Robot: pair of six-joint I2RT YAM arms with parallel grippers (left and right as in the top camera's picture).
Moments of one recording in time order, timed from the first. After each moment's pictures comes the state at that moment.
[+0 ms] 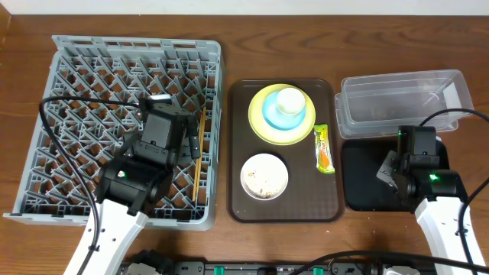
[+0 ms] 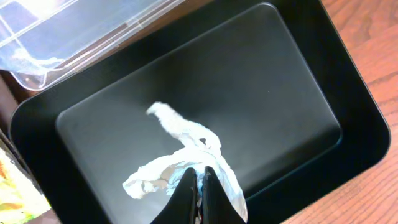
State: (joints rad) left arm -0.36 1.08 1.06 -0.94 -0.38 -0.38; right arm -0.02 1.09 0.75 -0.82 0.28 0.47
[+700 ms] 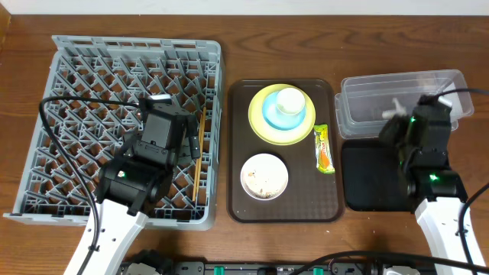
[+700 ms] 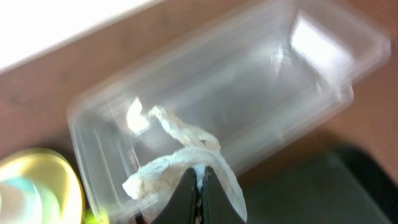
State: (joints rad) left arm -0.36 1.08 1.06 -0.94 -0.38 -0.38; right arm -0.02 1.09 0.75 -0.28 0.22 0.41
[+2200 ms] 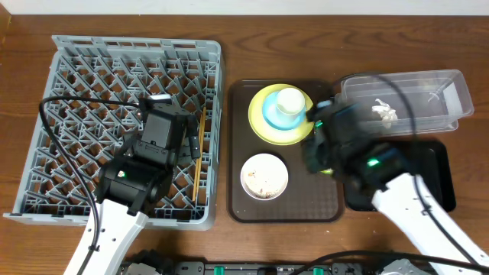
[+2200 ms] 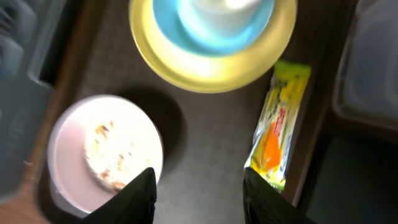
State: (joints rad) left arm -0.36 1.08 1.06 -0.94 -0.38 -0.38; right arm 0.57 1.28 0.99 -0.76 0.05 0.30
